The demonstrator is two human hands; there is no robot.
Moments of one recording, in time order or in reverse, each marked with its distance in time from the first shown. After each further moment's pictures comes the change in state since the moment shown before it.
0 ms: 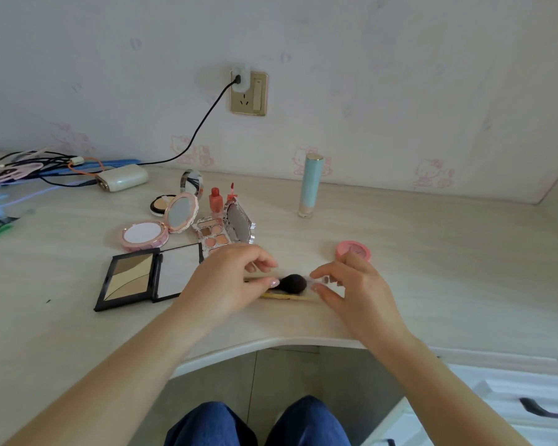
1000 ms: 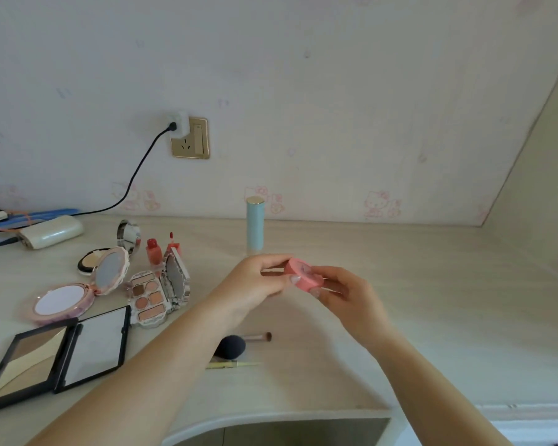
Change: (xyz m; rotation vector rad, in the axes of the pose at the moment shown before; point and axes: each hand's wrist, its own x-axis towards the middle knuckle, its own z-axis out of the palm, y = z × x) left_hand 0.115 0.059 0.074 -0.763 -0.238 -0.186; right_hand 0.041 0.079 -0.045 0.671 -0.029 0.394
